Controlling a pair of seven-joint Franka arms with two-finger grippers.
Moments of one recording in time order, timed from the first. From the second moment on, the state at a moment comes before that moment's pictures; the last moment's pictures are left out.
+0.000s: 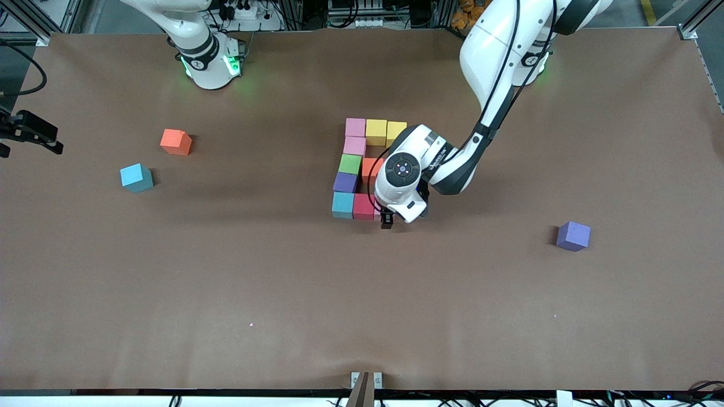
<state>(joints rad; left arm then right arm) -0.61 0.73 -0.13 -1.53 -0.07 2.21 -2.18 -0.12 -0.03 0.00 -1.61 -0.03 1.60 -0.19</state>
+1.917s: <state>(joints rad) -0.16 0.05 -0.10 -1.53 0.06 1.47 -0.54 -0.10 -0.03 0.01 -1.58 0.02 1.59 -0.19</state>
